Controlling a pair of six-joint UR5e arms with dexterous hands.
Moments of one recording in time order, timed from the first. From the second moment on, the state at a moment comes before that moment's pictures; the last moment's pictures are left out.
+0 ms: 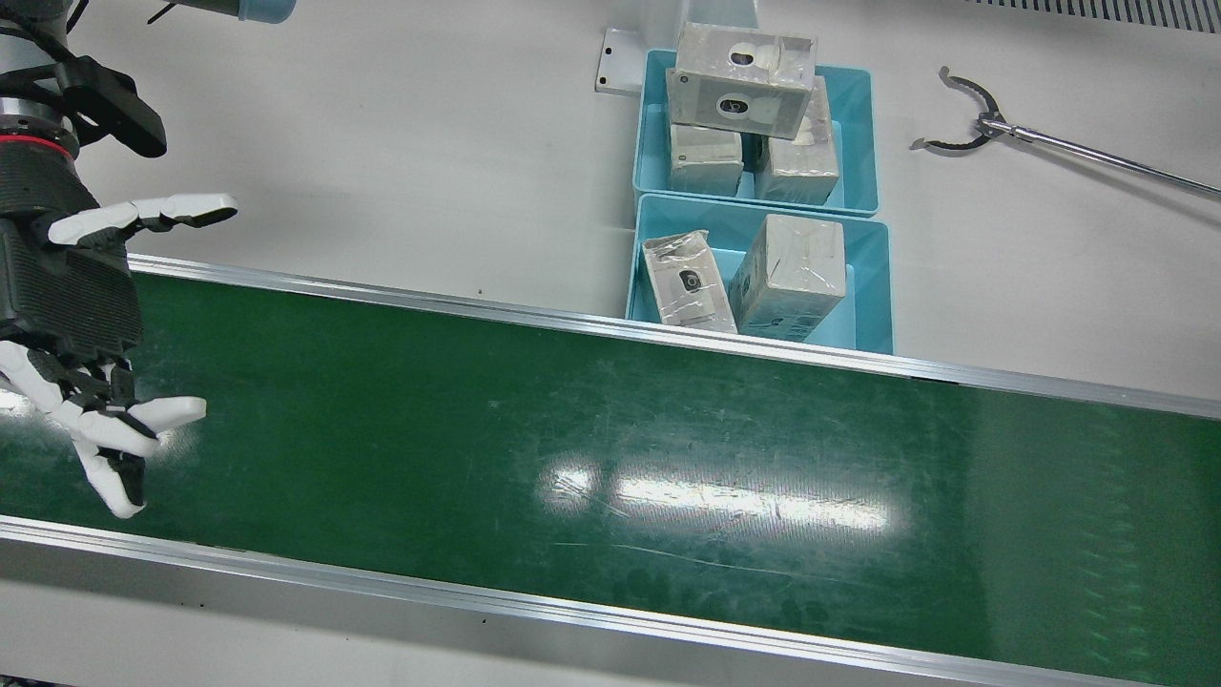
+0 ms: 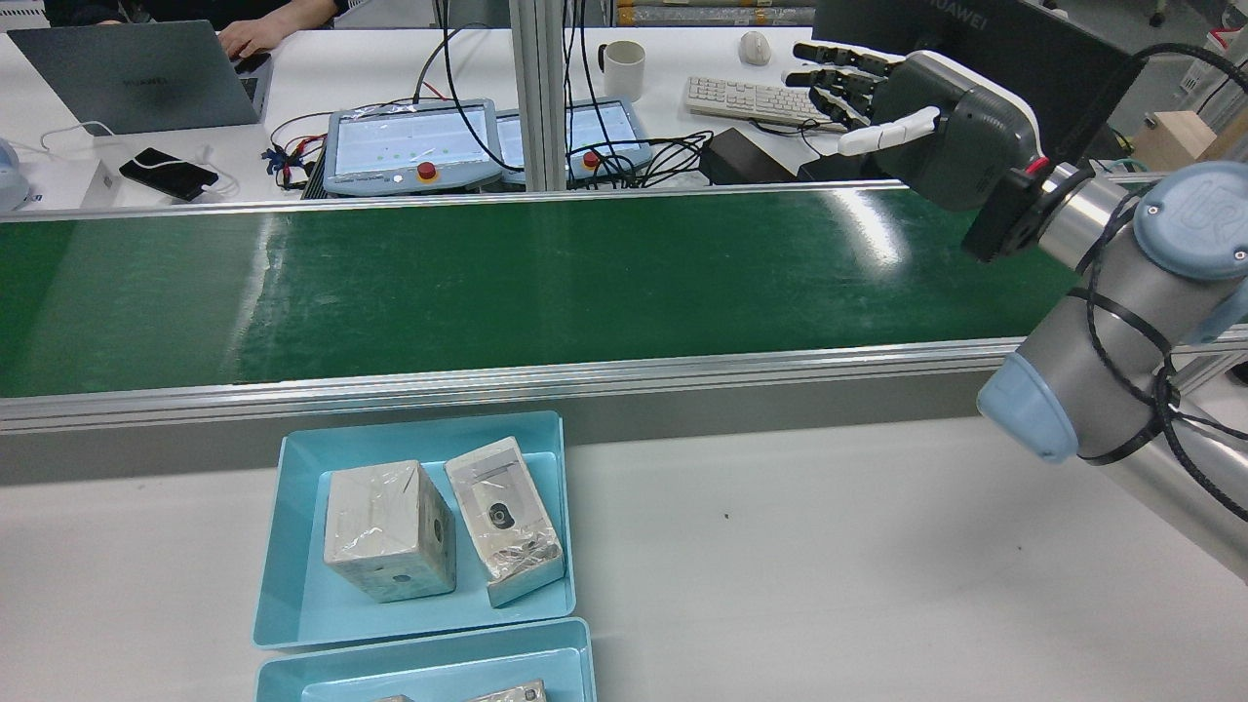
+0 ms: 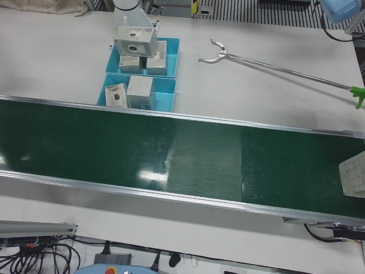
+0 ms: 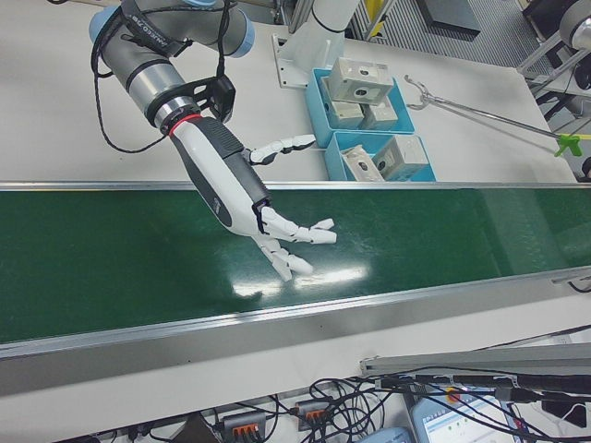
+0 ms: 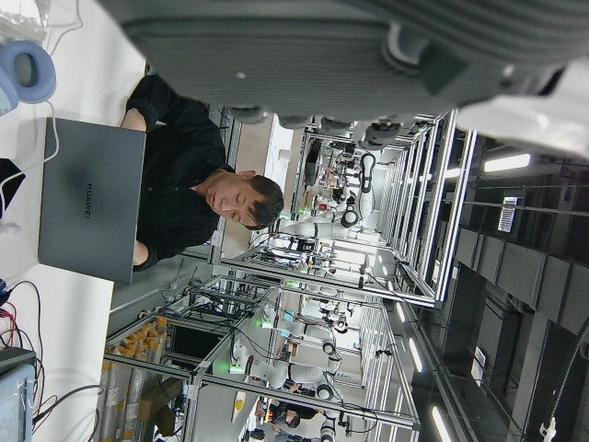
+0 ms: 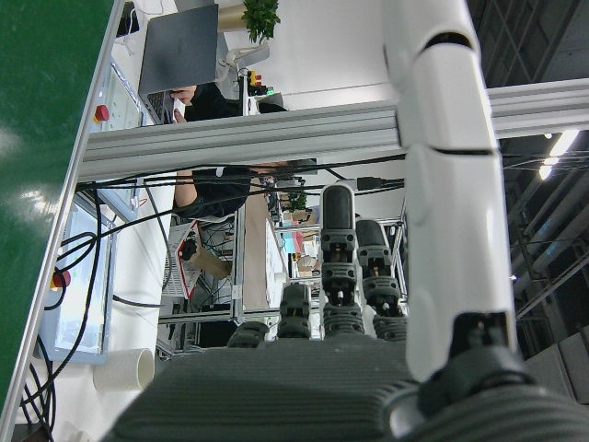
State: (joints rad) left arm -1.81 -1.79 -1.75 0.44 1.92 -0.15; right arm 1.09 -1.14 1.85 -3.51 -1.52 0.02
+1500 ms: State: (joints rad) left arm -1.81 -1.79 -1.75 0.44 1.92 -0.15; right arm 1.05 -1.06 1.69 -3.36 -1.52 0.01
